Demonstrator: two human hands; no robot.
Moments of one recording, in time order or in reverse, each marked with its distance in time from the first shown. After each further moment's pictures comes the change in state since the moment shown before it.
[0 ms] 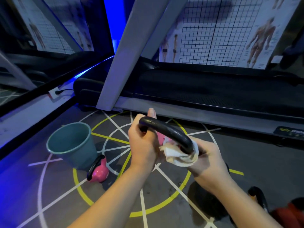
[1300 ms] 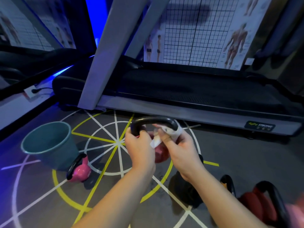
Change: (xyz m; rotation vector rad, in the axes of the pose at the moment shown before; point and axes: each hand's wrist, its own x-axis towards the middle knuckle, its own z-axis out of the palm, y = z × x) left_hand -0.049 -0.015 0.048 0.088 0.257 -0.458; right_hand -0.012 0.002 -0.018 0.104 0.211 0.180
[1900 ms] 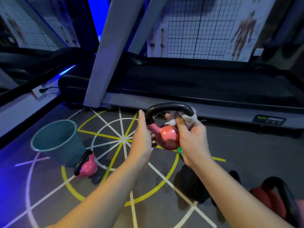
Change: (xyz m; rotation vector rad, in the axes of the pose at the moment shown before) left_hand 0.005 0.013 -0.007 0.248 -0.349 -0.151; right_hand 0.020 0.000 -0.011 0.073 0.275 0.065
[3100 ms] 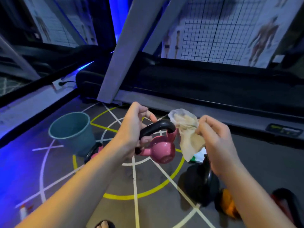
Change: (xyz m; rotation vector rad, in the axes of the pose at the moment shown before) left_hand -0.038 0.056 -0.047 0.040 -0.220 -0.038; right_hand -0.024 -0.036 -0.033 -0.287 -0.233 -0.232
